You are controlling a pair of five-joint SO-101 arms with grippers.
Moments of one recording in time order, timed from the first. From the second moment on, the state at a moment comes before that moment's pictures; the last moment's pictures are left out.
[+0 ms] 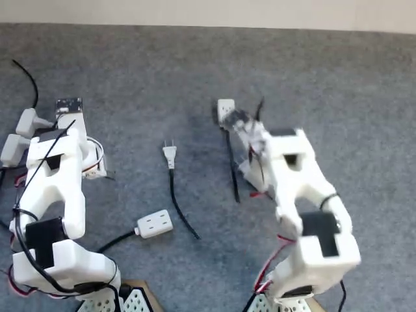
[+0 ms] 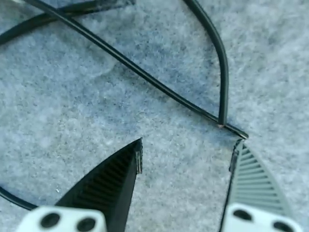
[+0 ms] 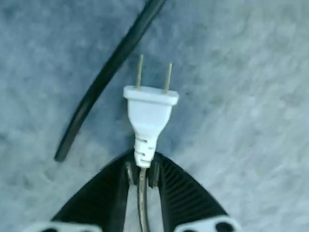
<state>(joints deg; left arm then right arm) -23.1 0.7 31.3 55.0 0.5 -11.7 3.4 32.1 53.2 40.9</state>
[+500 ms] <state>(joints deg) -23.1 0.7 31.6 55.0 0.5 -11.4 -19.1 54.0 52.0 43.6</state>
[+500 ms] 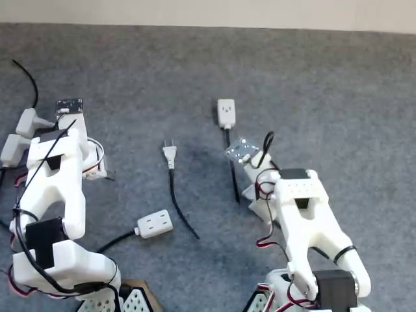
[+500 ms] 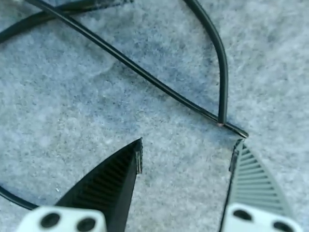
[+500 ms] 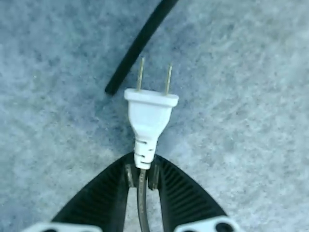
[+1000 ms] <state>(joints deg) -23.1 0.7 31.6 55.0 0.5 -9.6 -19.1 54.2 51.5 38.9</state>
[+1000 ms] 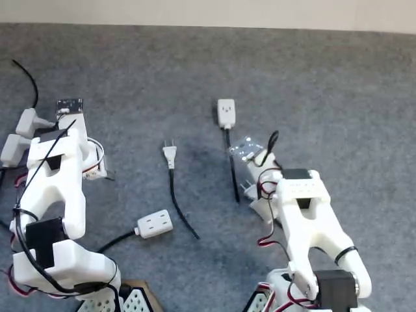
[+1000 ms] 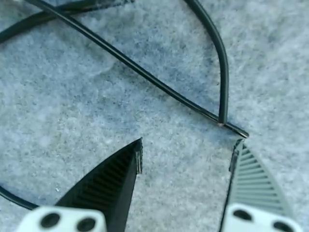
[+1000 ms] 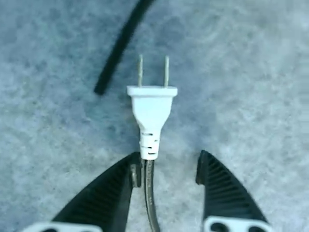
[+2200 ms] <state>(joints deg) -22.1 0.7 31.6 55.0 0.5 -13.5 -19.1 56.5 43.6 32.2</state>
